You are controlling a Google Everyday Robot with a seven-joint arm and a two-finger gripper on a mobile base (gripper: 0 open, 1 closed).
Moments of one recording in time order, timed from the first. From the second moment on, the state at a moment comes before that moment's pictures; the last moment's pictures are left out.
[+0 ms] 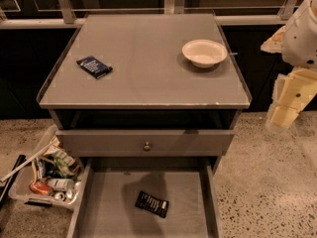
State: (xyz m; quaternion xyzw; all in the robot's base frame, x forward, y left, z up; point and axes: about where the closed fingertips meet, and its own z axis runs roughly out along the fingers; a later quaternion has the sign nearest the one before) arm 0.438 -0.217 0.977 -0.60 0.78 -0.04 0.16
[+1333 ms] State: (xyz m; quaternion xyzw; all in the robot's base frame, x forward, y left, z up) arm 0.401 -0.184 0.908 -0.62 0.76 0.03 0.18
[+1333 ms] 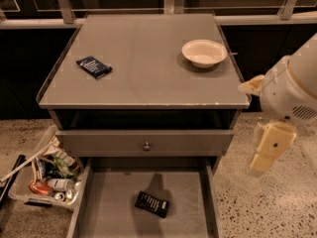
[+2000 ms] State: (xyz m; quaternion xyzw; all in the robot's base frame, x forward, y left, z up) arm 0.385 -0.163 0.848 -0.61 0.77 0.08 0.17
